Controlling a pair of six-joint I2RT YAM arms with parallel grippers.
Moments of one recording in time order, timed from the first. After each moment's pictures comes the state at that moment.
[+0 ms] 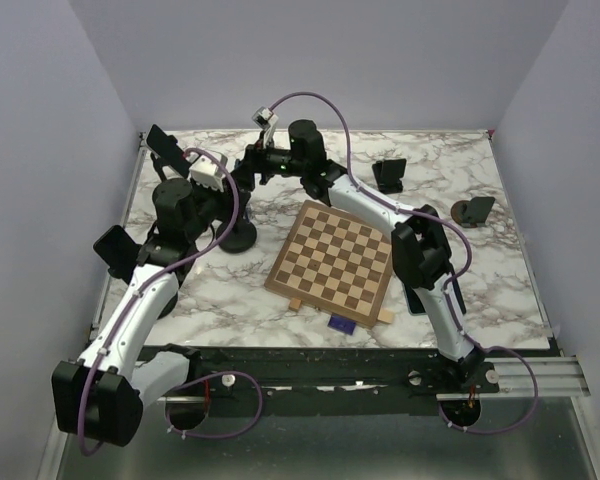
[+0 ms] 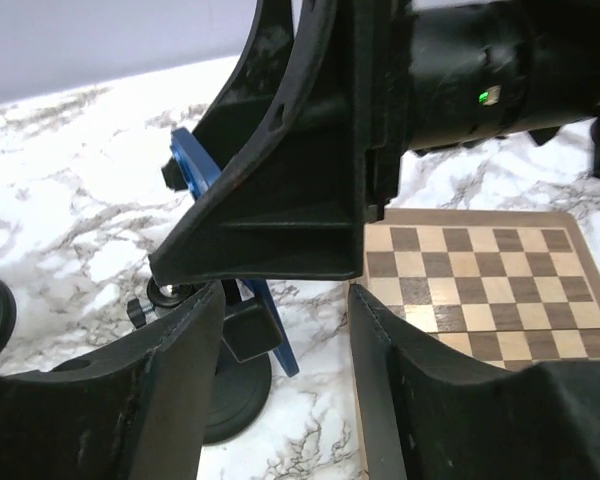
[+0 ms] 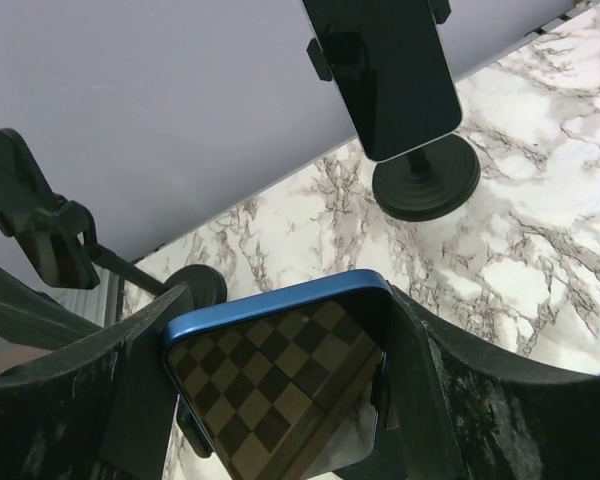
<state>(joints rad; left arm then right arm) -0.22 1.01 0.83 0.01 0.25 -0.09 0.71 2.30 2.02 0.21 -0.66 0.37</state>
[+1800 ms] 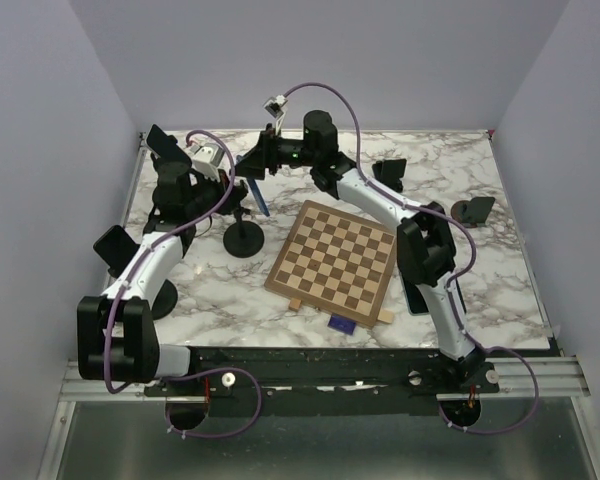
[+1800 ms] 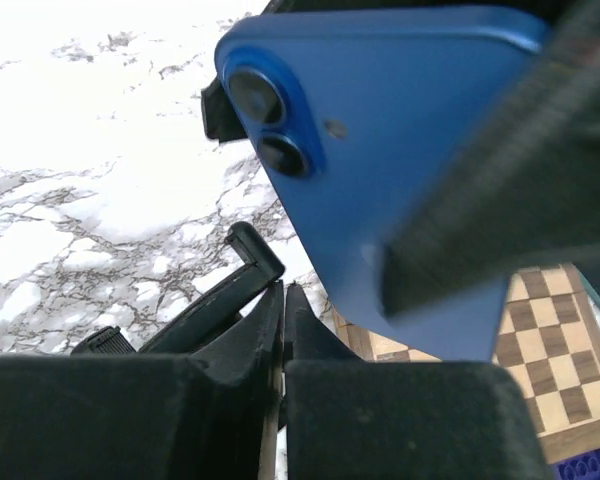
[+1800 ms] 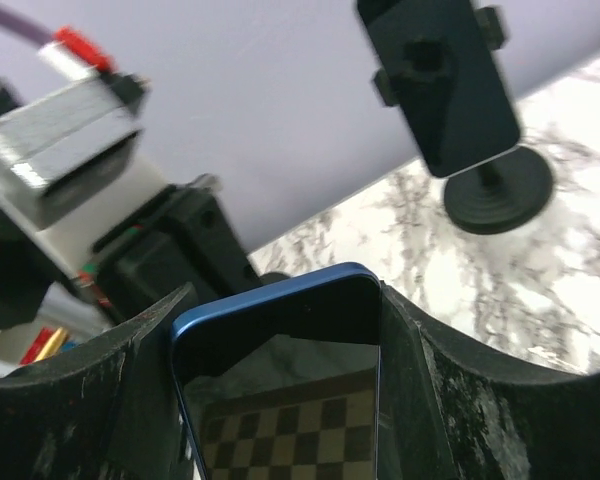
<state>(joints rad) -0.06 1.35 0.89 0.13 0.59 -0.15 0.65 2.31 2.04 0.33 -0.87 0.62</state>
